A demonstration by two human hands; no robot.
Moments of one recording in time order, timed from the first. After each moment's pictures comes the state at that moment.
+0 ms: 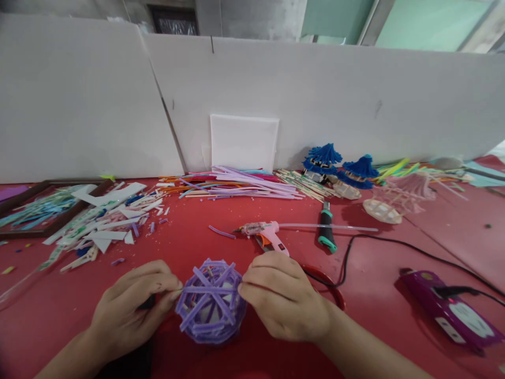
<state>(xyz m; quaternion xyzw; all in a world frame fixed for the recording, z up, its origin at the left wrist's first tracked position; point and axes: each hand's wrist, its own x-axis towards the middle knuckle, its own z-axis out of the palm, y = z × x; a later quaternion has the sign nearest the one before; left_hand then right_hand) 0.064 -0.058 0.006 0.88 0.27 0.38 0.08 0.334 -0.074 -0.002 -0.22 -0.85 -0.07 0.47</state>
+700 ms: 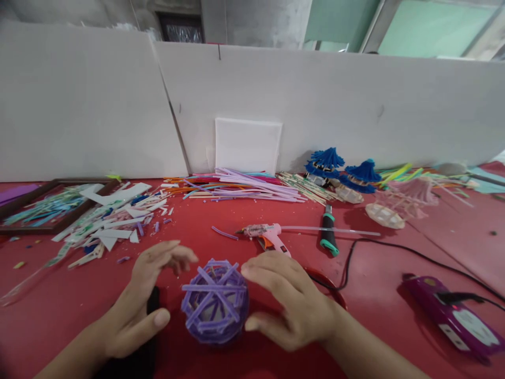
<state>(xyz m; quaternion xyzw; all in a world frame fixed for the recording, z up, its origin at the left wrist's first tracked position) 0.050 -0.059 -0.009 0.84 0.30 0.39 0.22 0.345 -0.075 -0.012 -0.24 -0.86 -0.01 0.44</state>
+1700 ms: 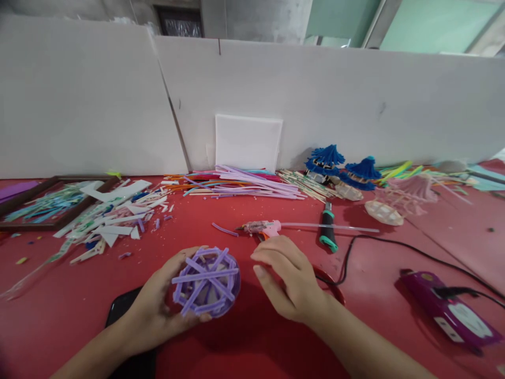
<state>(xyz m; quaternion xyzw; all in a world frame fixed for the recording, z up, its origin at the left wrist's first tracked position) 0.079 -0.068 -0.009 0.79 0.37 0.36 0.34 0.336 -0.069 -0.007 -0.33 -0.81 0.00 0.48</state>
